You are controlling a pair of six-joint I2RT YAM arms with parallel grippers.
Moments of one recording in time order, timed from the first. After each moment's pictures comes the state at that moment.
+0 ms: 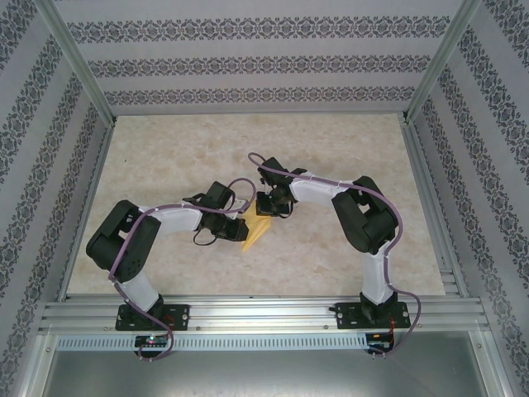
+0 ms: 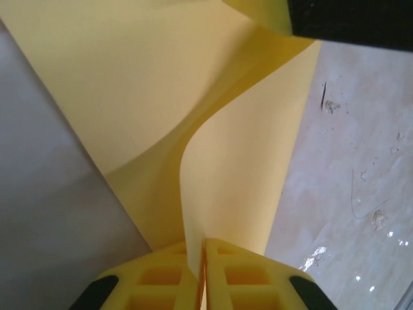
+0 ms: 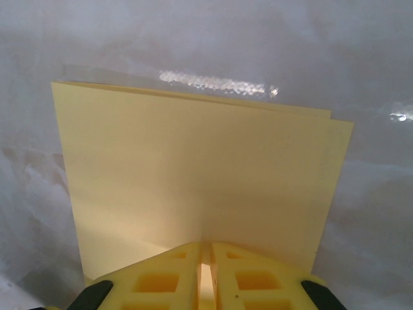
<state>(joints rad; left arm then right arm) -0.55 1.70 0.82 -0.27 0.51 -0.32 0.65 2.02 1.33 -0.53 -0.26 0.58</state>
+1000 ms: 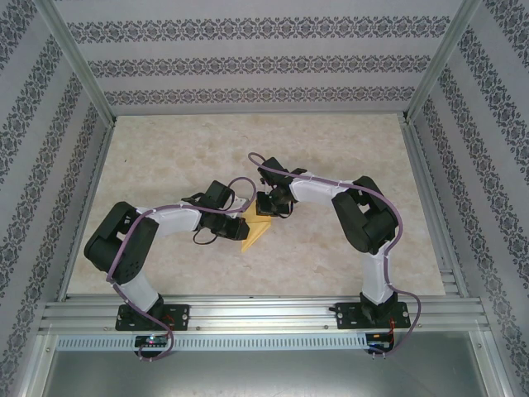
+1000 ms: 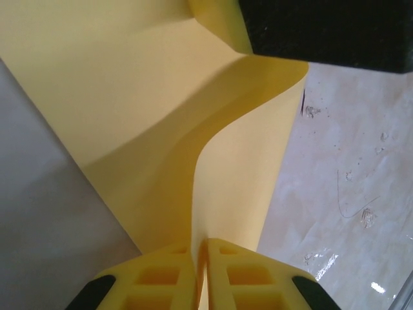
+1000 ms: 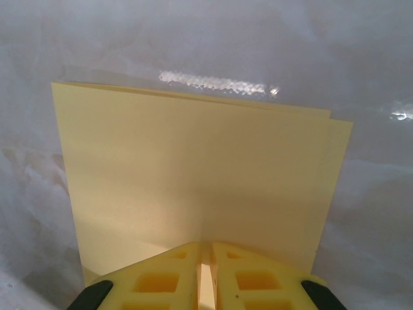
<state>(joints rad) -0.55 1.69 0.81 -0.26 0.51 -0.30 0.65 2.02 1.33 -0.53 -0.26 0.58</state>
